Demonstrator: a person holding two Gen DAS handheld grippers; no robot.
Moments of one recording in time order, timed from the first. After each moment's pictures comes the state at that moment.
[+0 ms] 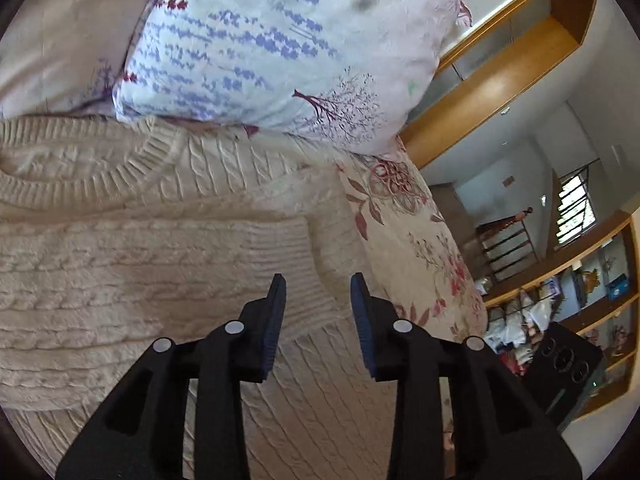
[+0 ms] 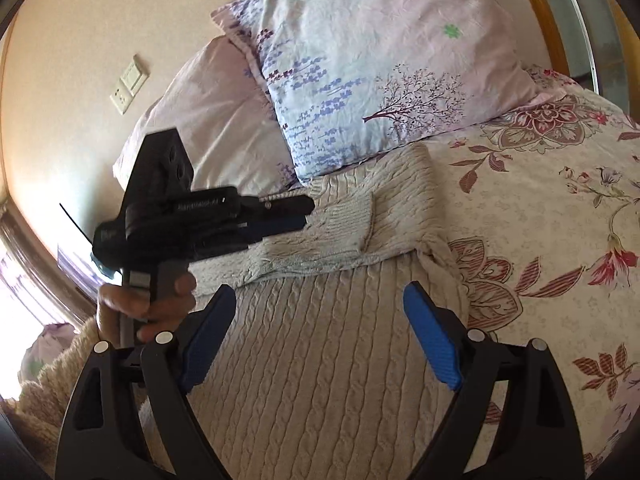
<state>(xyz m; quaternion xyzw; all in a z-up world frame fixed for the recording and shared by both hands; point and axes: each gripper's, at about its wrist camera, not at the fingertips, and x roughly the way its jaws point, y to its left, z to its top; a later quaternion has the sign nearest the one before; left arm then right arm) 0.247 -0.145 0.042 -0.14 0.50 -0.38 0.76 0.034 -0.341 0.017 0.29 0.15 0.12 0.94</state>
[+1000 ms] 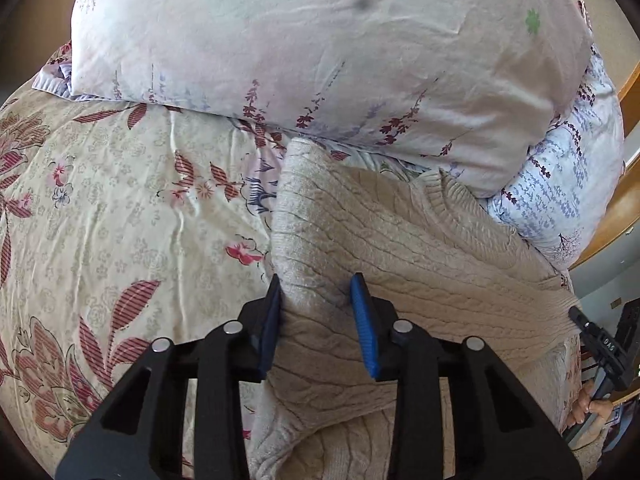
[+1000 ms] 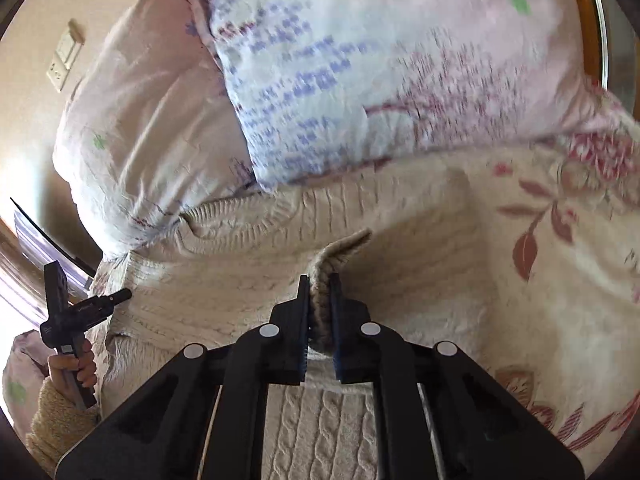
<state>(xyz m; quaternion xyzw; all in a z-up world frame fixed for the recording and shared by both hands) 0.271 0.139 0.019 -0.17 0.47 -0.07 0.87 0.165 -0.332 0.057 0.23 0.23 0.07 0.94</state>
